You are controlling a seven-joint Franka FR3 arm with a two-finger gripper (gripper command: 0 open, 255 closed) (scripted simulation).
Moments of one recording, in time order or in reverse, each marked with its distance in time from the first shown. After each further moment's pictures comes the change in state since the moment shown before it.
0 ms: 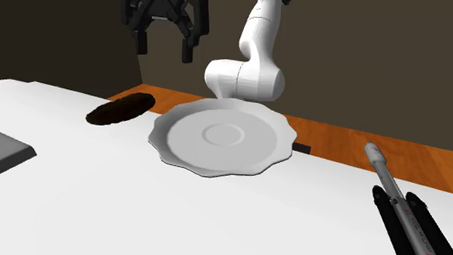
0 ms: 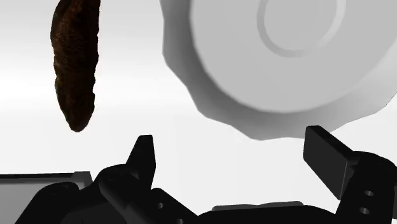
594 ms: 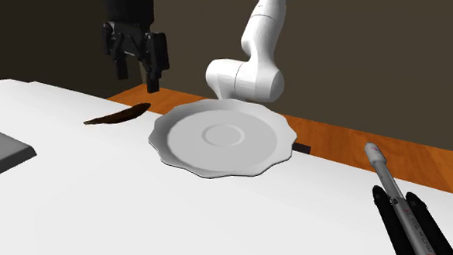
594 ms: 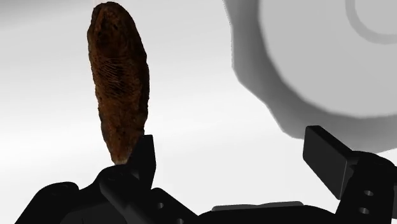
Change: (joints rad) arm -0.103 0.078 -0.067 -0.084 -0.070 0.086 0.058
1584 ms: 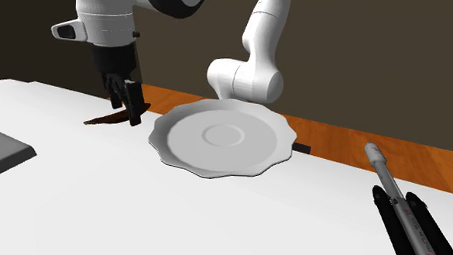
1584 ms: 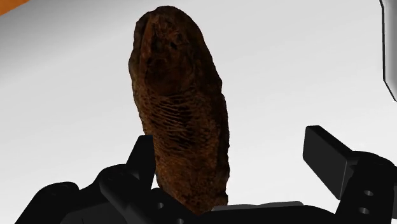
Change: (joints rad) arm -0.103 0.101 -0.082 -0.142 -0.082 0.179 0.058
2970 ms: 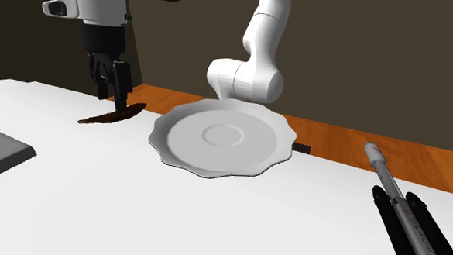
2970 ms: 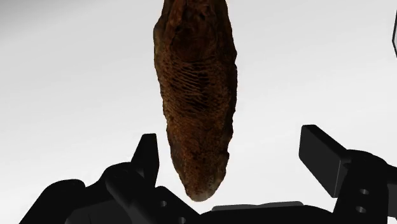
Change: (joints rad) arm 0.012 -0.061 -0.105 0.016 0.027 0.066 -0.136
